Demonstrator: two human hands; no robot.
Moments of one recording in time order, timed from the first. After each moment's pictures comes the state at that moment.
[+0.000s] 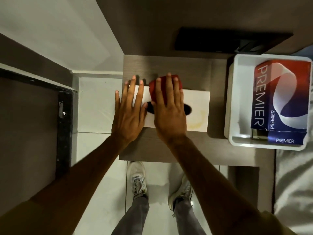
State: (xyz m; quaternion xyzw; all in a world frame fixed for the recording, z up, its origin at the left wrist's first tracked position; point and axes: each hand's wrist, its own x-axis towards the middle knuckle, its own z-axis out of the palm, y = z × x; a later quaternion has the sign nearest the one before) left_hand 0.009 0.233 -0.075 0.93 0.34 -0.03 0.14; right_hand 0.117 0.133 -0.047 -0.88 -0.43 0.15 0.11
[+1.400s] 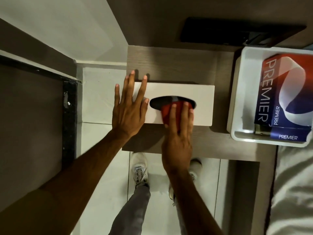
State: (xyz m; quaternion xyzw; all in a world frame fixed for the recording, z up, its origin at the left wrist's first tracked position) left_hand -0.001 0.230 -0.063 0.93 0.35 -0.07 0.09; right_hand 0.052 0.059 -0.034 -0.92 -0.29 0.20 0.19
